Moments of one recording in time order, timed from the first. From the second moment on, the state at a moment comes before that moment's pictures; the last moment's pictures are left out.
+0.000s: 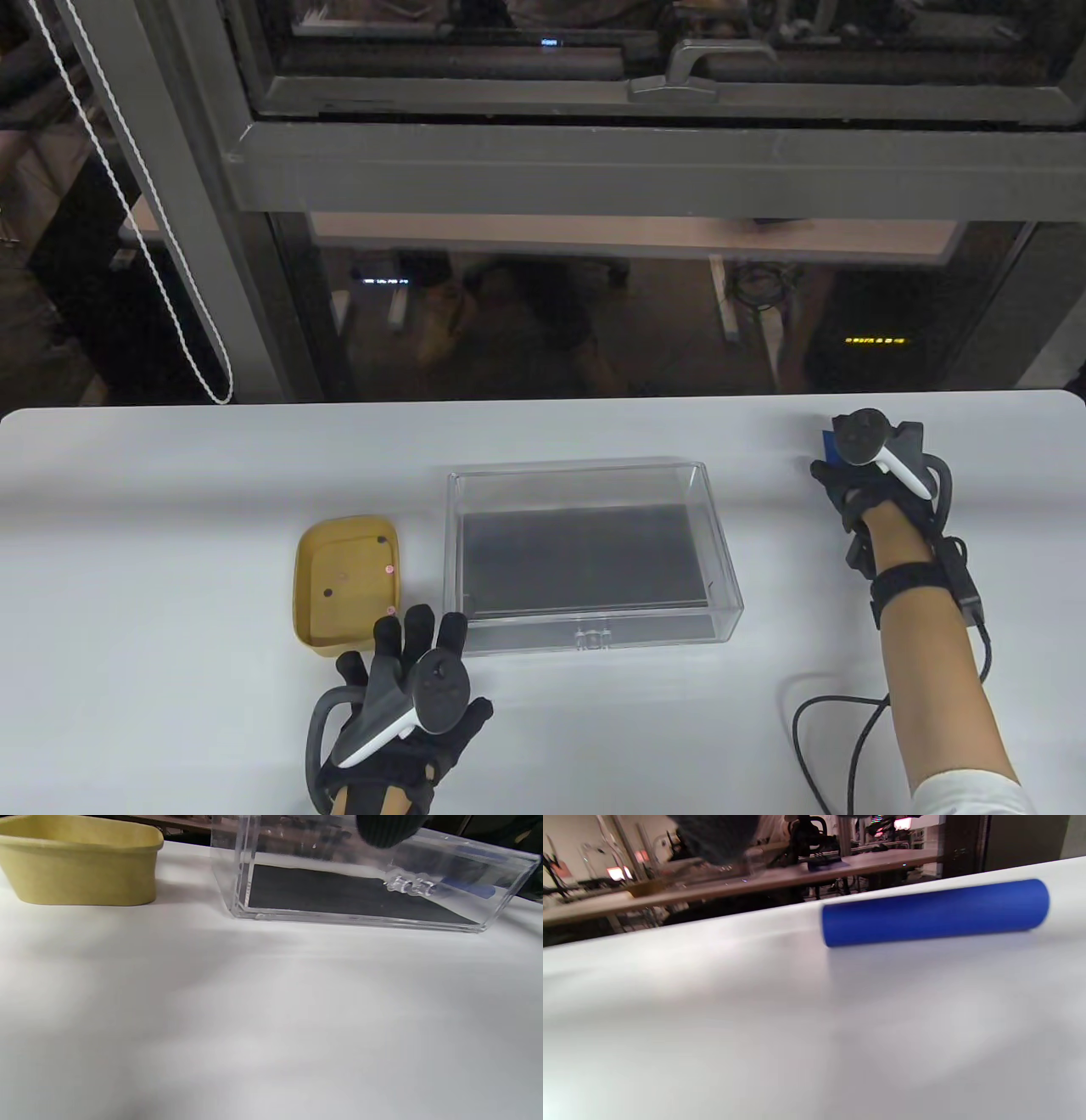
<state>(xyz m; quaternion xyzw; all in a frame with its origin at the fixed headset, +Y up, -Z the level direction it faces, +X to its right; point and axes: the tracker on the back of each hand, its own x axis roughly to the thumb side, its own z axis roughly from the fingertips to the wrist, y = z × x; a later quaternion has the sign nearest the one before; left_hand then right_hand) -0.148 -0.717 -0.265 -0.18 -0.09 0.06 0.98 0.373 -0.732 -0.552 -0.07 0.06 0.99 0.10</state>
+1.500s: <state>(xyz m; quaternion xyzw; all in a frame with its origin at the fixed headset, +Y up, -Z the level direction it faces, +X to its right) -0.136 -0.719 -0.265 -0.17 -0.15 0.08 0.97 0.153 -0.676 -0.364 0.17 0.06 0.98 0.09</state>
